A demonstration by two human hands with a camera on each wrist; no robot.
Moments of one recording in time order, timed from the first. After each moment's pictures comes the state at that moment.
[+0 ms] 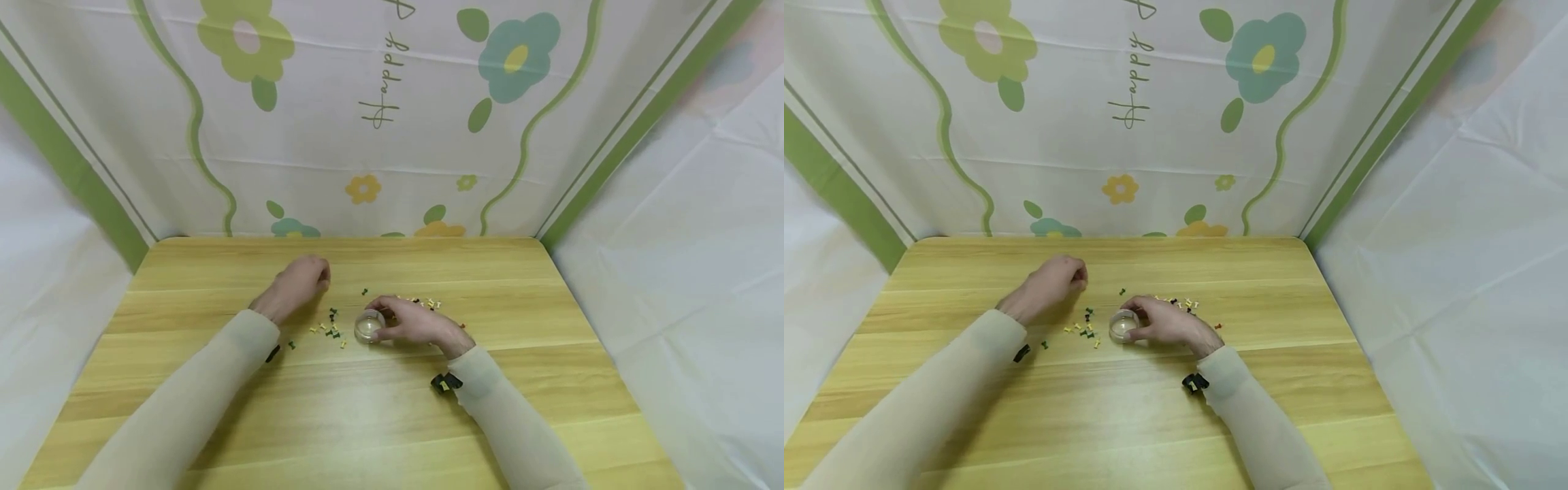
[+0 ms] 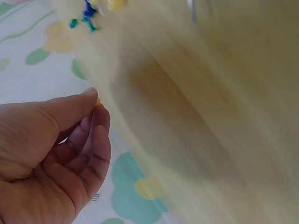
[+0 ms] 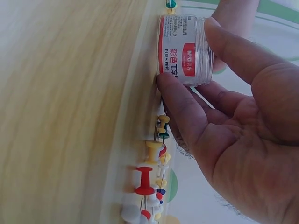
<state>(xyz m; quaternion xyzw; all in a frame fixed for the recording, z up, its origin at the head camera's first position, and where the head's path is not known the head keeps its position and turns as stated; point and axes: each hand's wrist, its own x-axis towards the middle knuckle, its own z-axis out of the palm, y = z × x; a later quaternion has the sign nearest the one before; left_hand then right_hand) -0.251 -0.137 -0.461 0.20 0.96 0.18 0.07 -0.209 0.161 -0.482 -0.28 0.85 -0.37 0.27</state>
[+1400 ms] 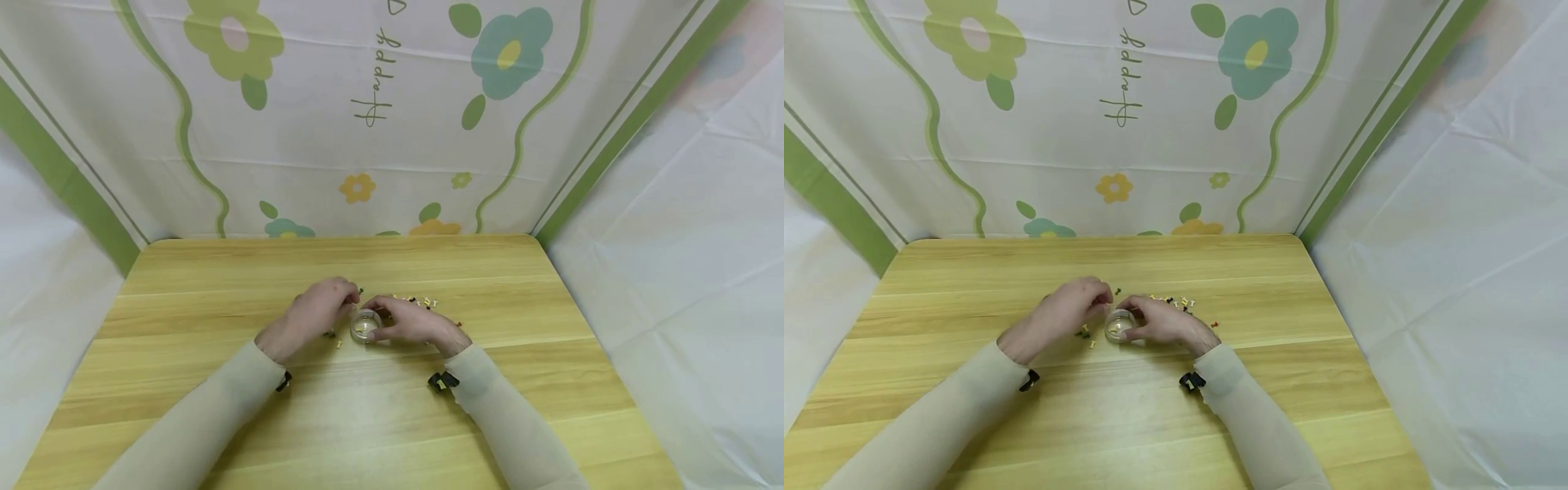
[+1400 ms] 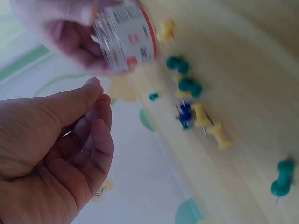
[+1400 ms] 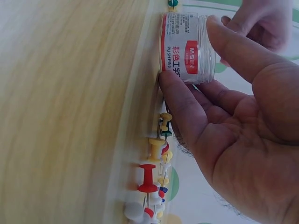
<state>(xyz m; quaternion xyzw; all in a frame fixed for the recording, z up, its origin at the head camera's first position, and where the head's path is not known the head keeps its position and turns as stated) -0.193 -0.087 -0.447 0.27 0.94 0.21 0.05 -0.211 0.162 -0.481 -0.28 0.84 -0.37 0.27</state>
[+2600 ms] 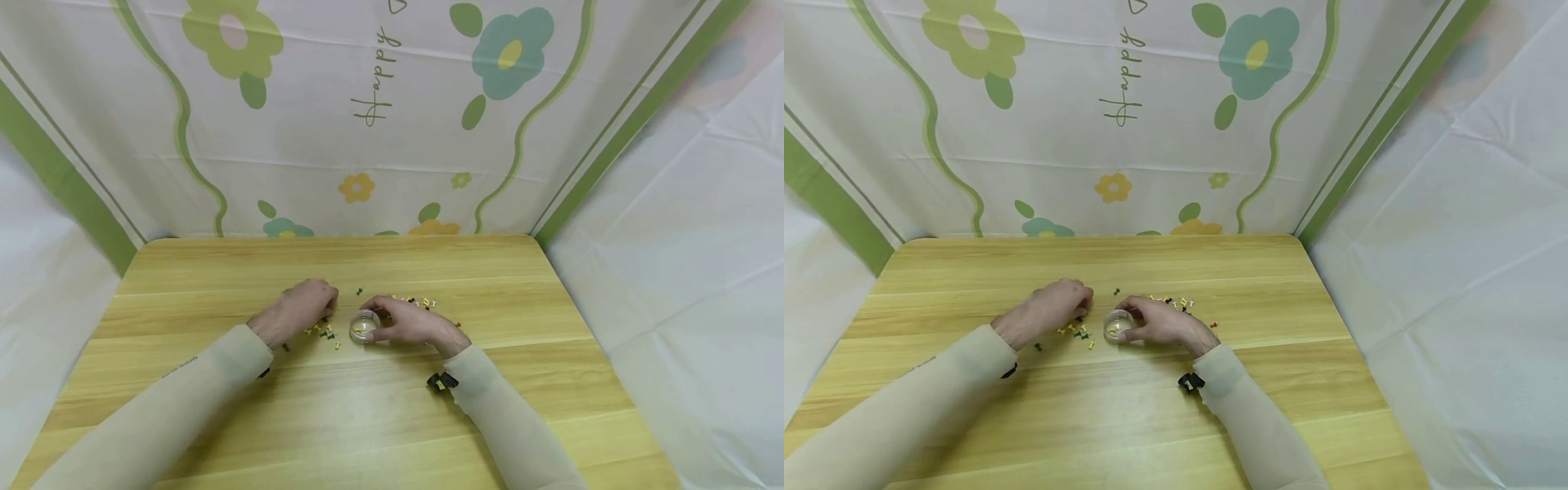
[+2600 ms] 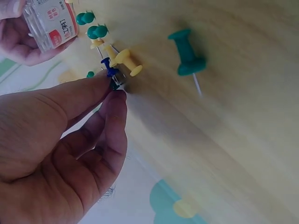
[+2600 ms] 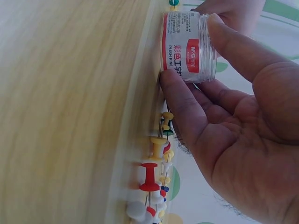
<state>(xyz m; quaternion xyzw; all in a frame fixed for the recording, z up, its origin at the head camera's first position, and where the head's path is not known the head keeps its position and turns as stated) -0.218 -0.114 -0.462 0.28 0.95 0.09 0.10 -0.212 0.162 -0.483 -0.29 0.85 -0.36 0.27</state>
